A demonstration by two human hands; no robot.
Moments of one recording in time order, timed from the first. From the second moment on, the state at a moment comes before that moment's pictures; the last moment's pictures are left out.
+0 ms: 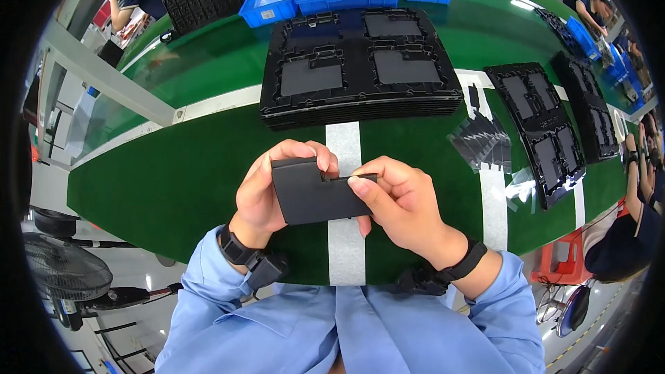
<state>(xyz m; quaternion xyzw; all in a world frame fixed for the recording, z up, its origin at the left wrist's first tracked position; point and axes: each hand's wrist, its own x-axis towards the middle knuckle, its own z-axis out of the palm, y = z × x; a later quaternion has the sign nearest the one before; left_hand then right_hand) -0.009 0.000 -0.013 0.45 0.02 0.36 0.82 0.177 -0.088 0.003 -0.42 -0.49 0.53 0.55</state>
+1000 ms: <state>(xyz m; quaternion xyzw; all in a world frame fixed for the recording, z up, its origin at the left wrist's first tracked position) -0.014 -0.020 0.014 0.63 0.16 0.49 0.58 0.178 -0.068 -0.032 0.01 -0.32 0.85 0.41</state>
